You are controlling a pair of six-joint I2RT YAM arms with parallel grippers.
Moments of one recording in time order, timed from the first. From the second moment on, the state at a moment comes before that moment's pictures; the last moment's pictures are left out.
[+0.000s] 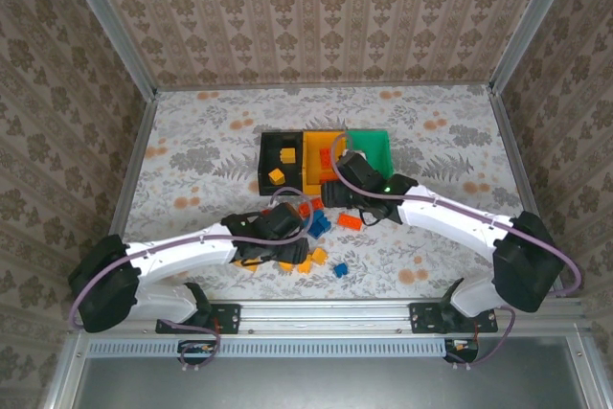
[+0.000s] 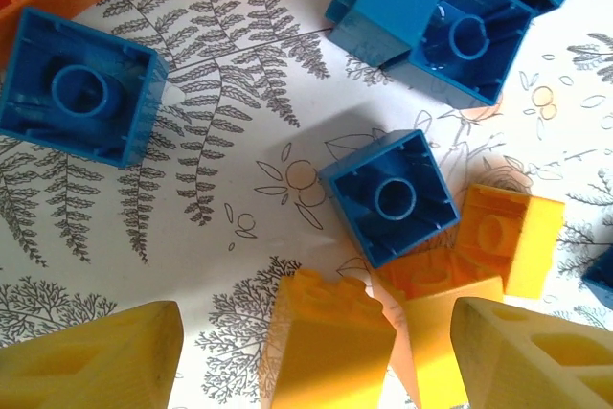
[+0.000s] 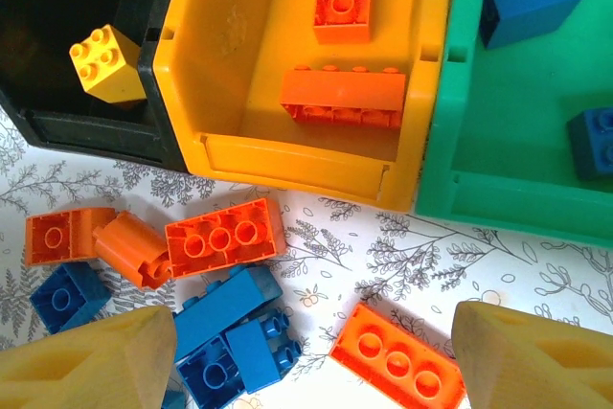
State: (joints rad) left arm -1.05 1.25 0.68 -0.58 -0.06 -0.71; right arm 0.76 1.43 1.01 -0.48 0.22 0.62
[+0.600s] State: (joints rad) left arm -1.10 1.25 0.63 -0.68 -0.02 -0.72; right arm 0.76 1.42 0.99 -0.45 0.24 0.64
